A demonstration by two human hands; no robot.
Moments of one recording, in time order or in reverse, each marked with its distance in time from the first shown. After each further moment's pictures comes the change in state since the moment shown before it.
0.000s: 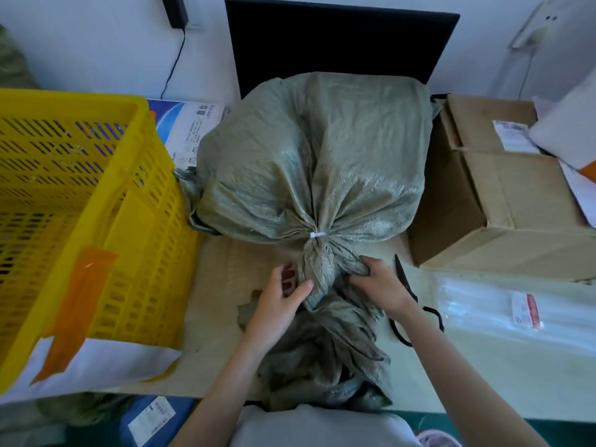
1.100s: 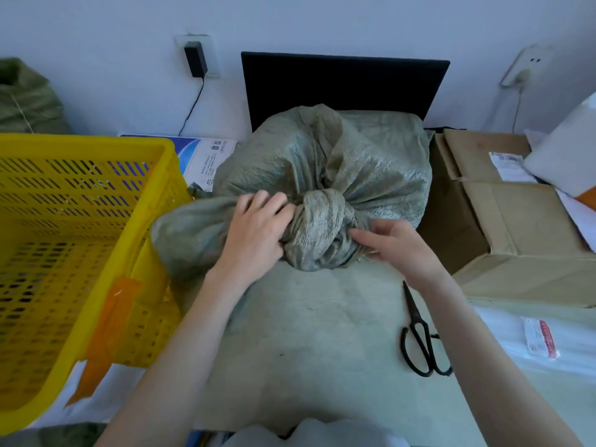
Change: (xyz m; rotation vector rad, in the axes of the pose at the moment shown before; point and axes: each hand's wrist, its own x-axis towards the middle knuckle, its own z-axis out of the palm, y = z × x) left_hand 0.038 0.120 -0.078 1.287 0.477 0.989; right_hand -0.004 -0.106 -0.047 0.169 0.079 -0.165
